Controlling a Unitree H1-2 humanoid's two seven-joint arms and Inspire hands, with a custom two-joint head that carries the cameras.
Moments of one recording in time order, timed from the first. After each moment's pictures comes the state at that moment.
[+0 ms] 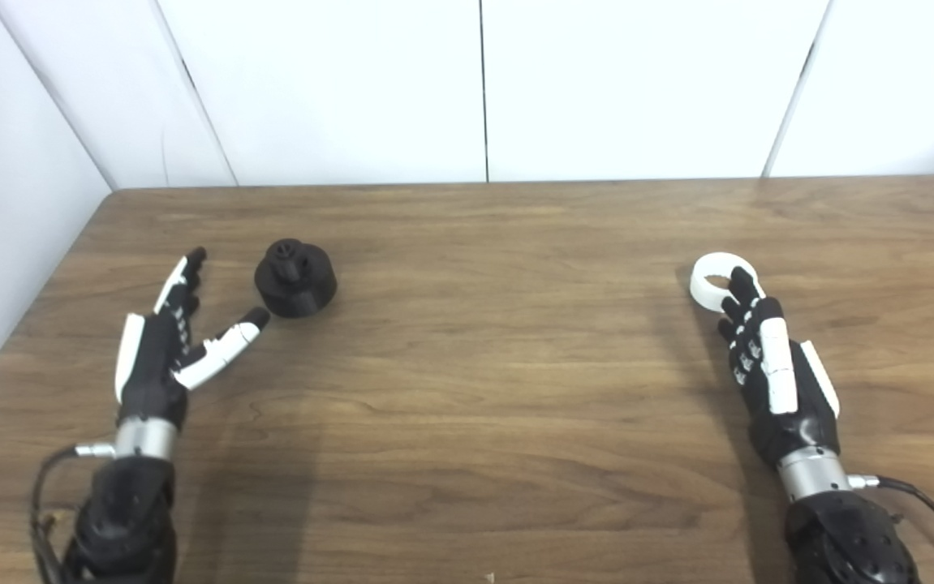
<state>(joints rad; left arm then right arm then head) -0.05 0.34 0.22 -0.07 0.04 0.11 0.01 -0.02 -0.08 -0.05 -0.13 0.11 0.10 0.06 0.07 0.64</state>
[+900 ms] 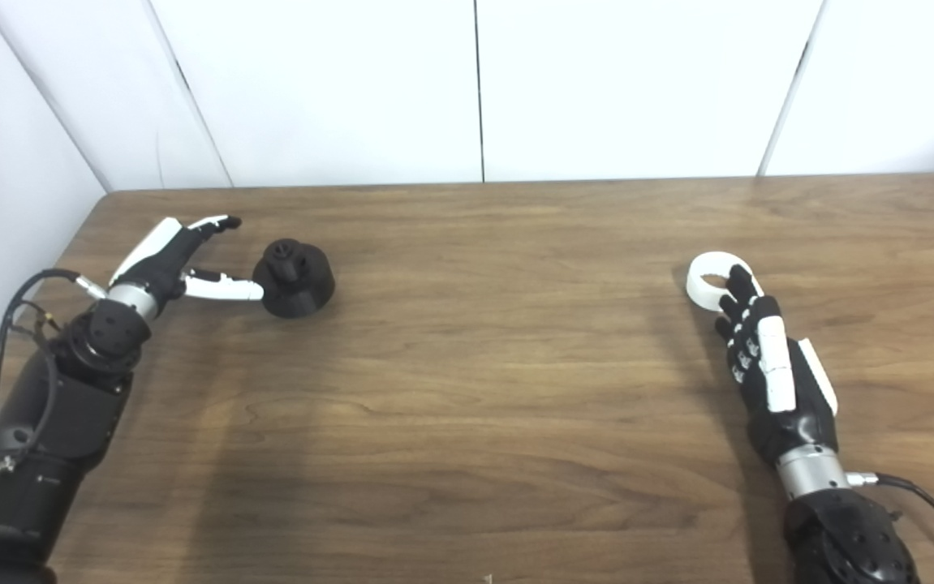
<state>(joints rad) -0.46 0.64 -0.11 0.42 0.32 0.19 -0.25 -0.02 -0.08 -0.06 -0.12 0.11 0.10 0.06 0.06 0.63</state>
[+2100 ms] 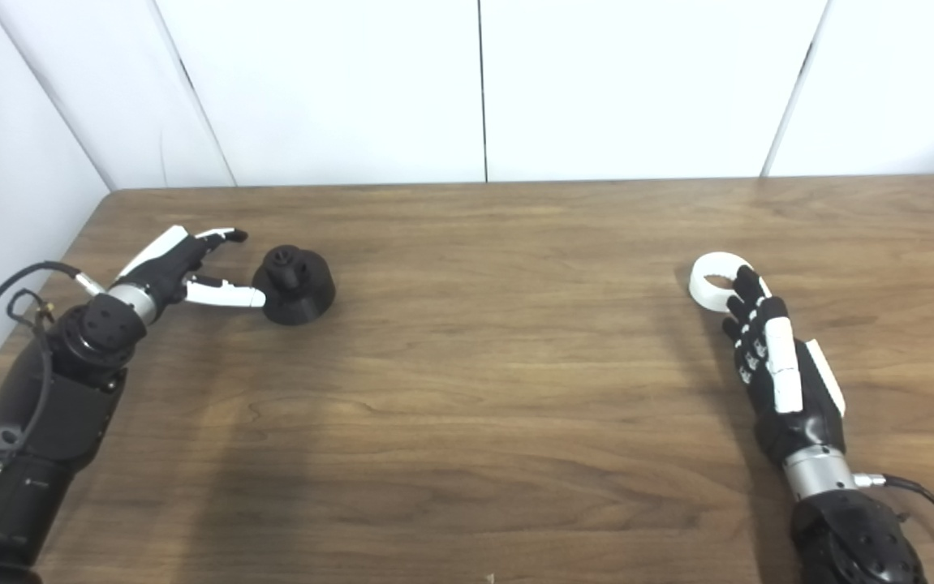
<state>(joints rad) -0.44 0.65 -0.11 0.33 0.32 0.29 -0.34 -0.02 -0.09 -0.07 -0.11 0.11 0.09 0.07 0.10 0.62</state>
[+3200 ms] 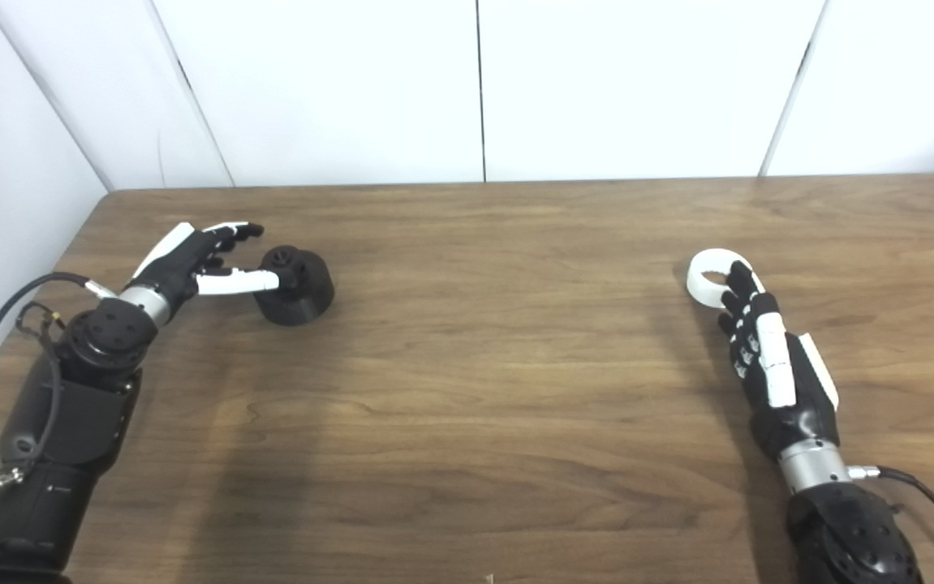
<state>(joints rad) -0.43 0.59 -0.02 0.31 0.23 0.29 -0.33 -0.04 -0.09 -0.06 -0.09 0.09 0.08 0.07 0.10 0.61</state>
